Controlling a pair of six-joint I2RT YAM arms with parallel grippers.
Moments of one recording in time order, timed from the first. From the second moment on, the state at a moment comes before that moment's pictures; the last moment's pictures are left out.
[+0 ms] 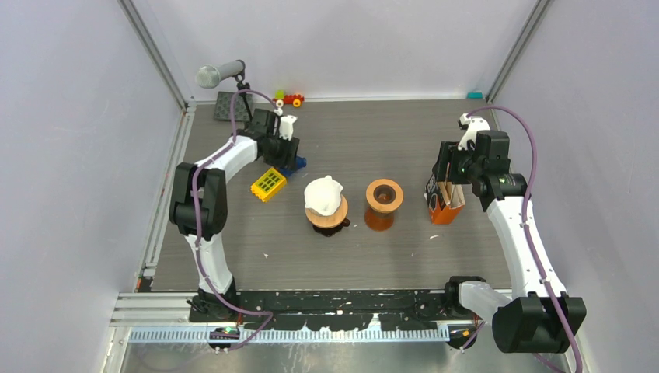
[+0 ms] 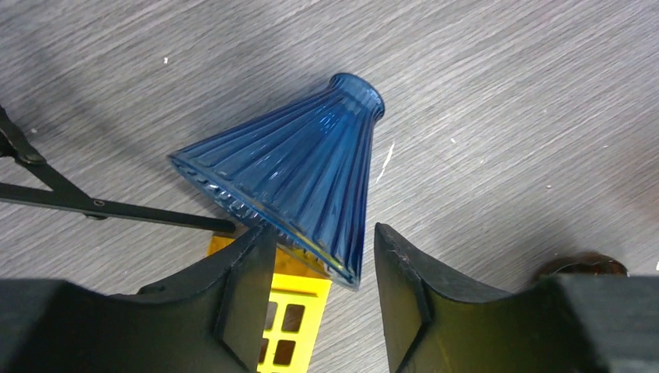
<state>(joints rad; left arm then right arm) -0.24 1.93 1.42 -0.47 0.27 0.11 -0.02 1.07 1.01 -0.59 -0.14 0.03</state>
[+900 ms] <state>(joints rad) -0.24 1.96 1.42 -0.34 0.34 0.00 -0.02 1.07 1.01 -0.59 -0.16 0.03</state>
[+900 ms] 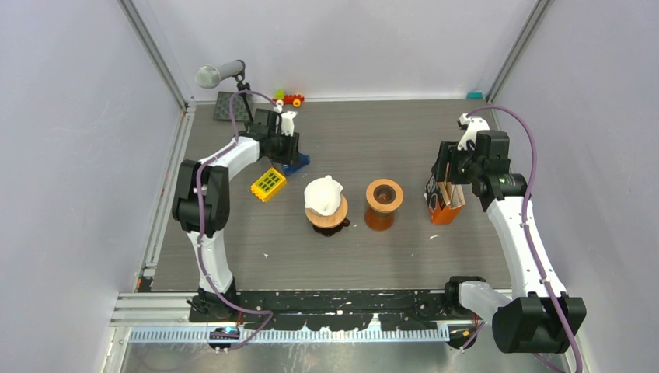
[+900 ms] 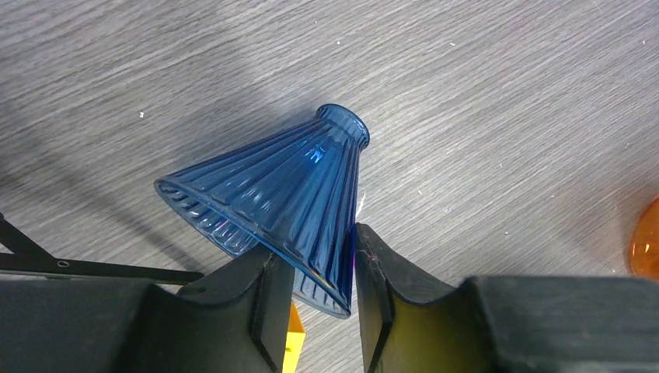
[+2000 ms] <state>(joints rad) -0.62 1.61 1.76 -0.75 0.34 0.48 -0.02 1.06 1.01 -0.59 -0.19 0.04</state>
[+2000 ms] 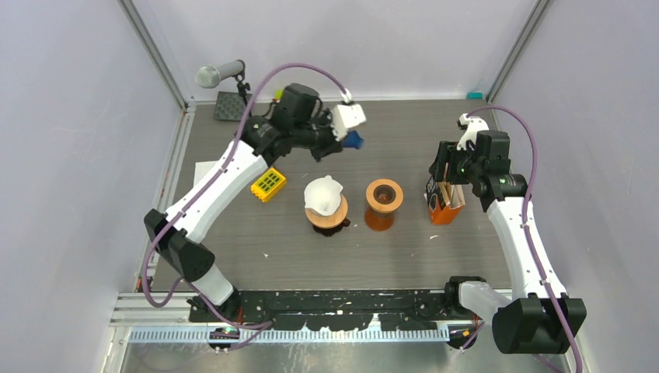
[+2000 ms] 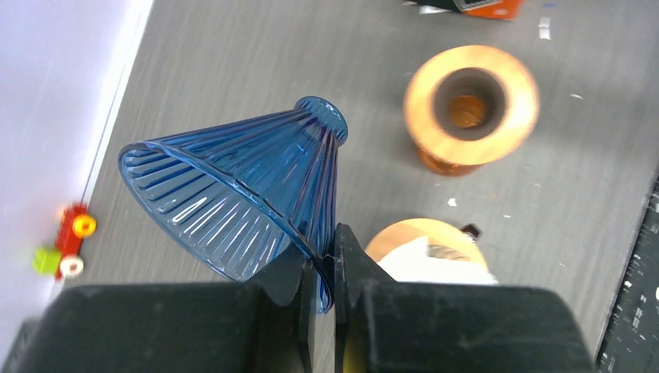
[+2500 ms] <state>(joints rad) -1.11 1.88 2.03 -1.12 -0.01 0.82 -0.05 1.09 1.08 -0.63 -0.24 0.13</state>
